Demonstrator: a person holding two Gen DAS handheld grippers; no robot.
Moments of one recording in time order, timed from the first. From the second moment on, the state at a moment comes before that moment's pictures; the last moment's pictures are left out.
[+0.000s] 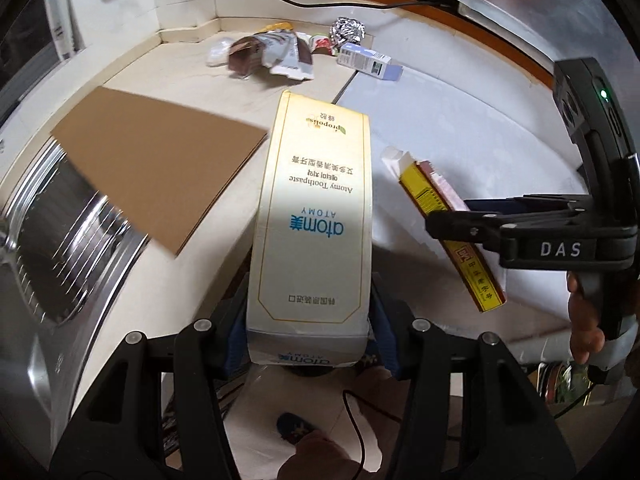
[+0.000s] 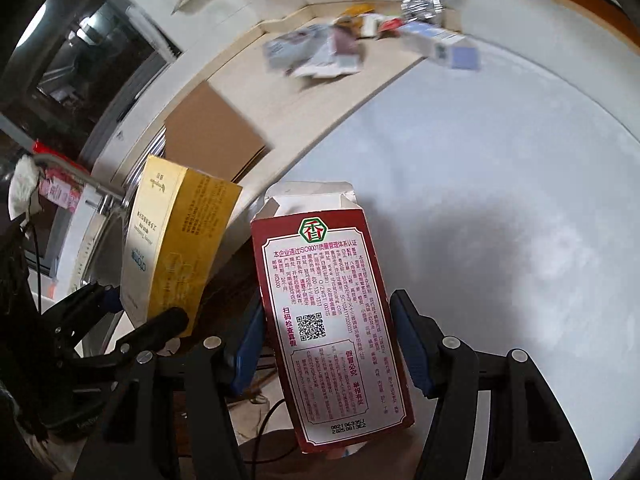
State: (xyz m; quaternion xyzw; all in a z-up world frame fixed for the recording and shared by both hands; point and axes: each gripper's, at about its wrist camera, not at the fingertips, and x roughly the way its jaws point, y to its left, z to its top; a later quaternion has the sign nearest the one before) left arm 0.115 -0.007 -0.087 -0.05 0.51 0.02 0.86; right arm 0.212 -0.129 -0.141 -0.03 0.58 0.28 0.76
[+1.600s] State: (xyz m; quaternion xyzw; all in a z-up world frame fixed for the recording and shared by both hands) left arm 0.054 -0.018 -0.401 -0.09 0.63 0.01 0.77; right arm 0.093 -0.125 -0.475 -0.10 0.67 0.14 0.72
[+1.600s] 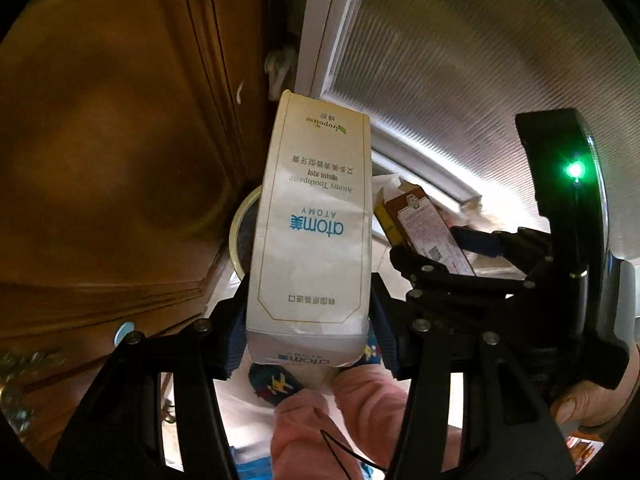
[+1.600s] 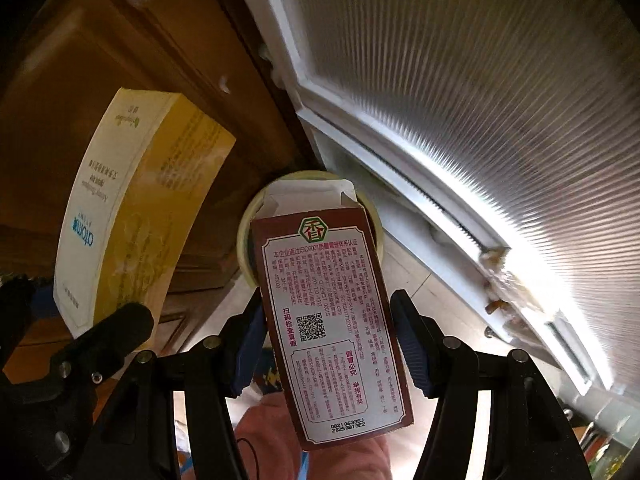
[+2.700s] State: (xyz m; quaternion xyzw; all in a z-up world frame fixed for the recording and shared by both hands) left arm 0.064 0.007 -0.406 -0.08 0.64 0.05 0.76; right arm 0.103 -0.131 -0.502 -0.05 0.68 0.18 0.71
